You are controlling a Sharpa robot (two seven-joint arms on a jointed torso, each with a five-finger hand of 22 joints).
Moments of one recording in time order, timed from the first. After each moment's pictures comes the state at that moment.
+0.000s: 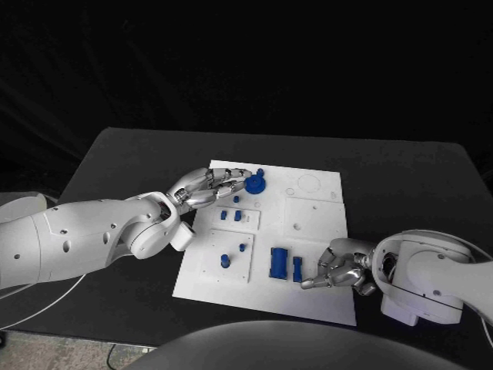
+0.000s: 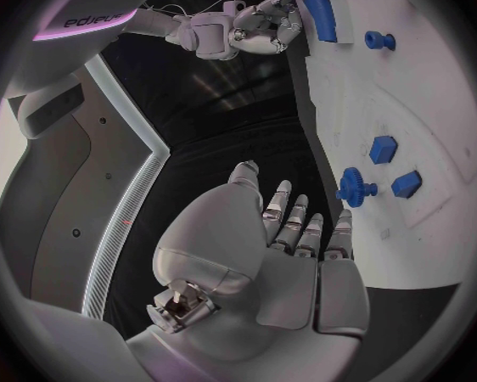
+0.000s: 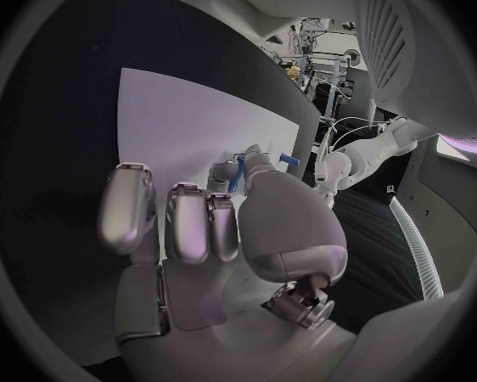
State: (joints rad) left arm 1.11 -0.88 -0.23 1.49 -0.41 -0.15 0.54; left_hand 1.38 0.25 -0.21 0.28 0.51 0.49 0.15 0.11 0.05 0.17 0.13 0.32 0.04 0.03 0.13 0.01 0.01 0.16 0.05 0.29 0.04 0.08; right arm 1.14 -0.99 -0.23 1.94 -1.01 -0.04 -0.62; right_hand 1.08 -0.01 -0.03 0.19 0.07 1.02 -0.02 0.98 1.19 1.47 -0.08 1.57 1.31 1.46 -0.13 1.40 1.27 0.07 1.45 -0.01 1.17 1.31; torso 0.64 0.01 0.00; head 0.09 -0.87
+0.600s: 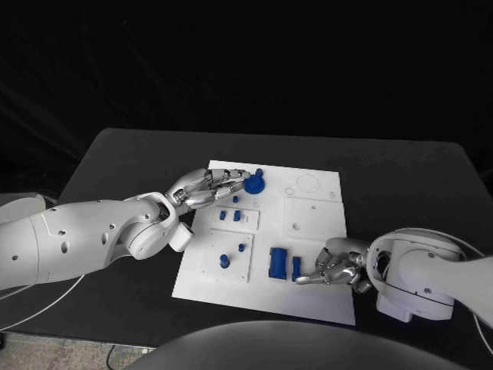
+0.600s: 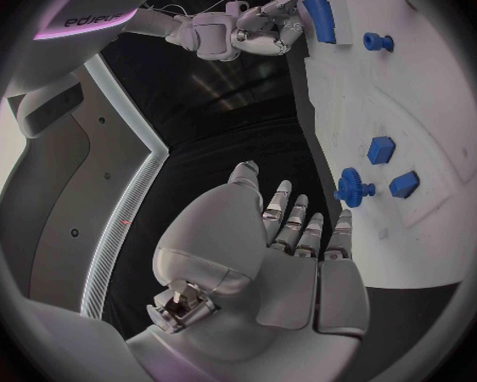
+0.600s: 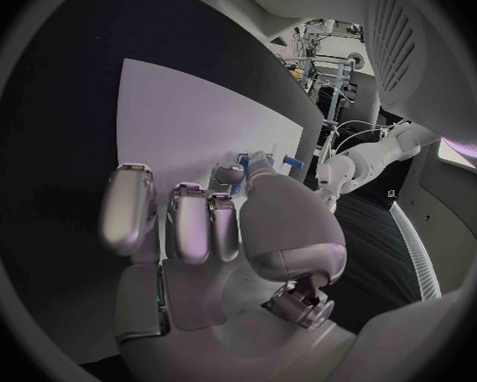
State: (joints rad) left arm 1.11 -0.88 -0.23 1.49 -0.41 -0.14 0.53; left_hand 1.38 0.25 -0.21 0.28 0.51 0.50 0.15 0.11 0.05 0.17 0.13 0.32 0.04 0.04 0.13 0.01 0.01 0.16 0.05 0.29 0.04 0.08; right arm 1.14 -0.97 -0.23 1.92 -1.03 -0.03 -0.62; right_hand 1.04 0.01 -0.08 0.25 0.06 1.06 -0.03 1.02 1.24 1.47 -0.08 1.57 1.31 1.47 -0.14 1.41 1.29 0.07 1.45 -0.02 1.18 1.31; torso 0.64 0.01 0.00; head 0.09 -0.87
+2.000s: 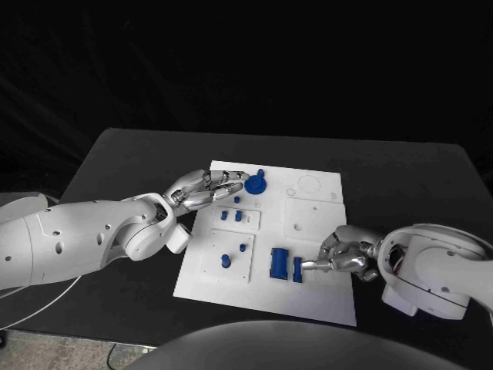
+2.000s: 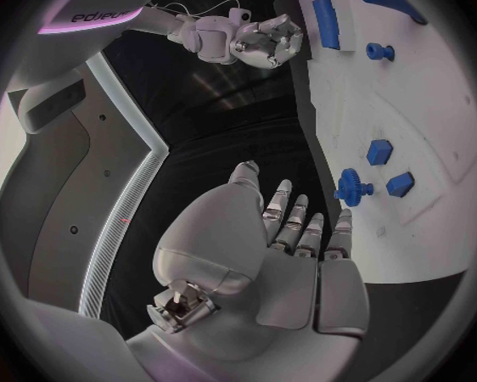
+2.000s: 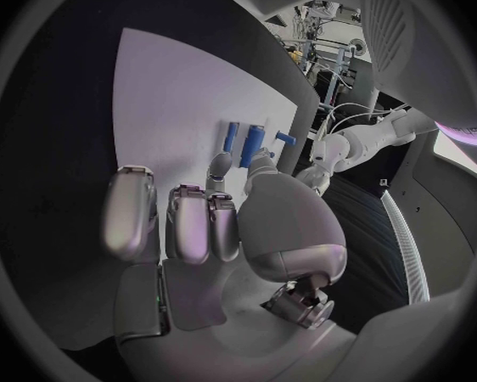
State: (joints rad) left arm 1.11 -0.91 -0.23 1.52 -0.40 -0.13 0.52; left_hand 1.39 0.25 -0.21 0.28 0.51 0.51 0.16 0.11 0.05 0.17 0.13 0.33 0.04 0.04 0.14 0.01 0.01 0.16 0.05 0.29 0.05 0.08; right arm 1.19 -1.03 -0.23 1.95 -1.02 -0.15 -0.56; right_hand 1.05 0.01 -0.16 0.27 0.05 0.94 -0.03 0.74 1.10 1.47 -0.09 1.57 1.31 1.46 -0.14 1.42 1.30 0.07 1.46 -0.03 1.21 1.31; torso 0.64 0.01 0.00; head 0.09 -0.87
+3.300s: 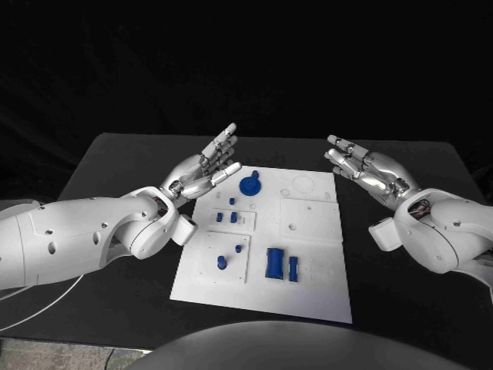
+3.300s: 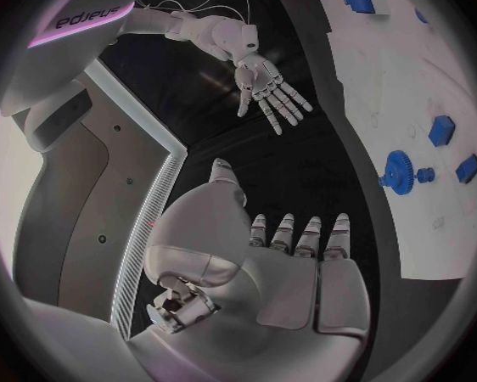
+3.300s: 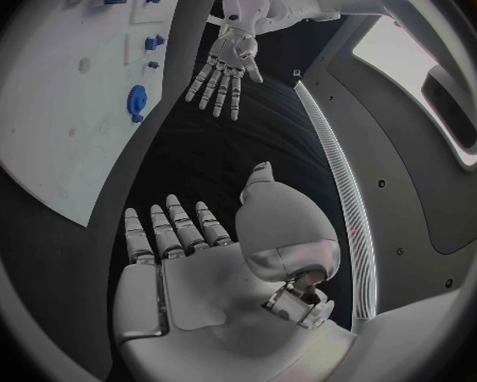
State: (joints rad) left arm 1.15 -0.90 -0.23 1.58 -0.39 -0.29 0.61; left_hand 1.12 0.18 -0.33 0.29 0.14 0.00 -0.29 0.00 0.00 0.00 -0.07 0.02 0.00 0.00 0.09 0.00 0.00 0.16 0.01 0.22 0.02 0.02; right arm 1.23 -1.04 -0.23 1.77 -0.41 -0.46 0.28; right_hand 0.97 0.15 -0.31 0.29 0.08 0.23 -0.04 0.03 0.09 0.27 0.17 0.08 0.12 0.16 0.16 0.03 0.02 0.08 0.07 0.29 0.02 0.11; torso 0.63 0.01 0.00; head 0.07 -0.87
